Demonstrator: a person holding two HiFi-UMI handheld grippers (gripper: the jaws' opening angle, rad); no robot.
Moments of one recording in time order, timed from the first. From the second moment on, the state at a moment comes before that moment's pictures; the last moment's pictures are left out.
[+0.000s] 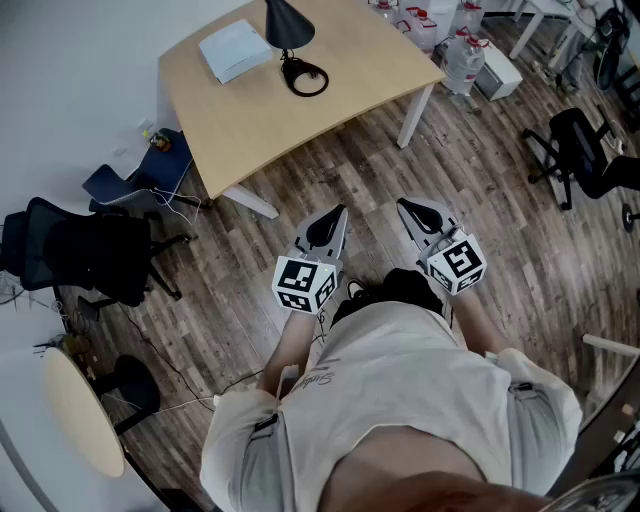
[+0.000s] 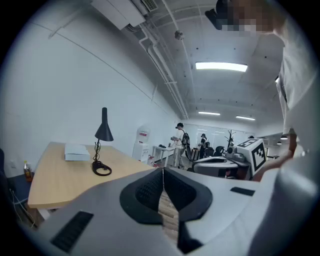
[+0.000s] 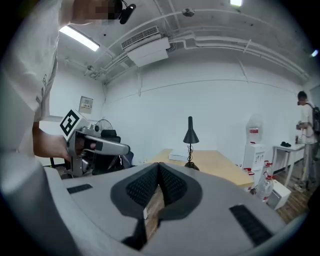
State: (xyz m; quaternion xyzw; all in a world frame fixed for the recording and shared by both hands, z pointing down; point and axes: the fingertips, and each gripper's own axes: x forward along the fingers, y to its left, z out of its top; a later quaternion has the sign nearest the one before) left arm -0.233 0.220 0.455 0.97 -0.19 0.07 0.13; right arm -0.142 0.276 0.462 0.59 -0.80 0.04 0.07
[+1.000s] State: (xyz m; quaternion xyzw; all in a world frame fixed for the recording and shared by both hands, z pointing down) left arm -0.162 0.115 0.470 0.96 -0.24 0.12 0.11; right arm -0.058 0.174 0.478 0.56 -0.82 0.05 0.05
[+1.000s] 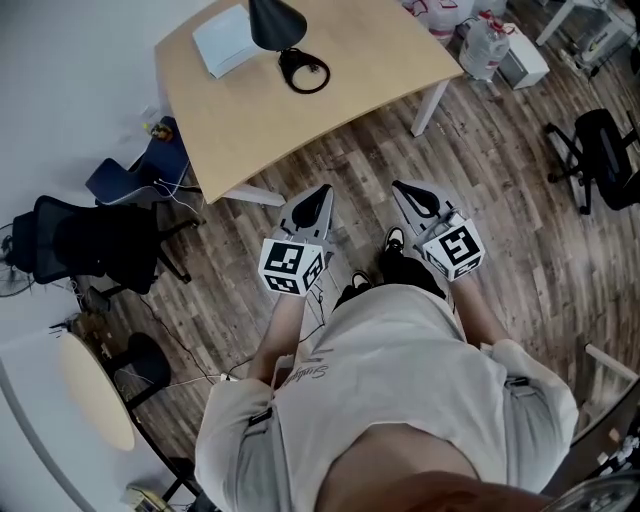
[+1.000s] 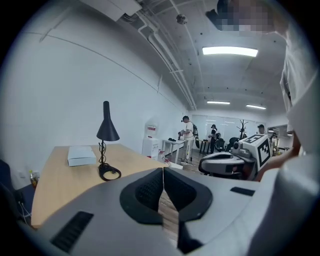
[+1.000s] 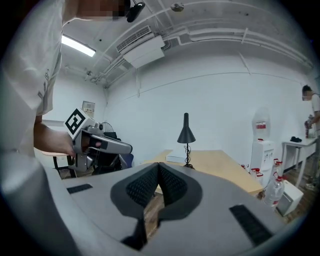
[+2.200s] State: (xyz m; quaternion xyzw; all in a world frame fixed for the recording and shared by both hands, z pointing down) left arm -0.067 -0.017 0.477 0.94 -0.30 0.13 0.12; right arm 0.053 0.046 0.506 0.53 -0.84 0.07 0.04
